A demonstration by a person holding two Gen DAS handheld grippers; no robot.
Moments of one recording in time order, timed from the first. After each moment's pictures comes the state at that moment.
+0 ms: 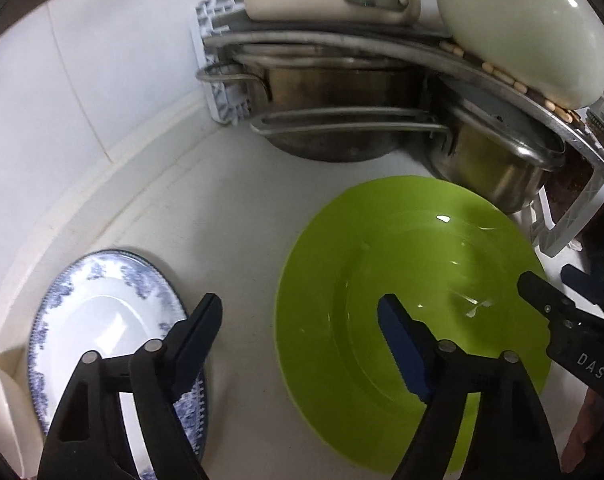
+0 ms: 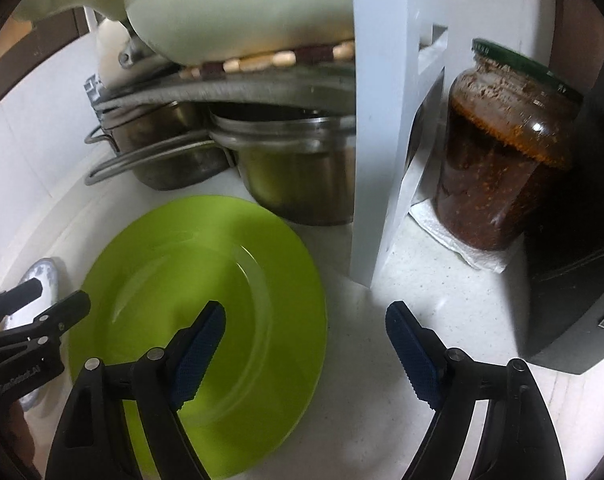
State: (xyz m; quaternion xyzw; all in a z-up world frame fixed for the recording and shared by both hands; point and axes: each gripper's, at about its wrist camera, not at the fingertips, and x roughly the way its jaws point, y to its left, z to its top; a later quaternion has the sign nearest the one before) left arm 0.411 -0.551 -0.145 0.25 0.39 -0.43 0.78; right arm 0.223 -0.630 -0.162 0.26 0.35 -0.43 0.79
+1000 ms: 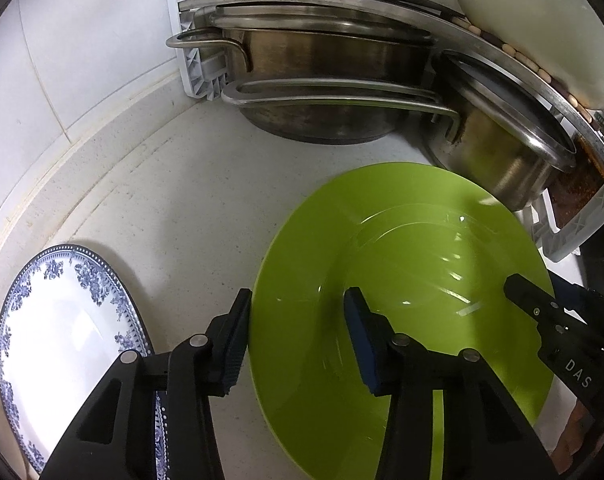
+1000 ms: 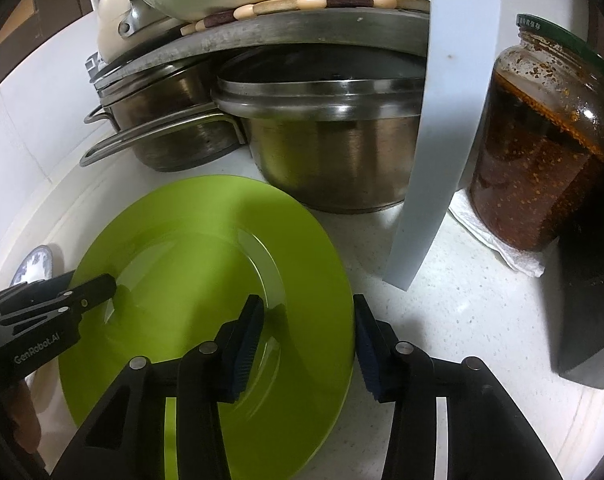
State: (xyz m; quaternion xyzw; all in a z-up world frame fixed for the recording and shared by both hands) left arm 0.425 -0.574 -0.165 0.24 0.42 -0.45 0.75; right arm 0.247 -0.644 -0.188 0.26 0.37 -0.40 0.80
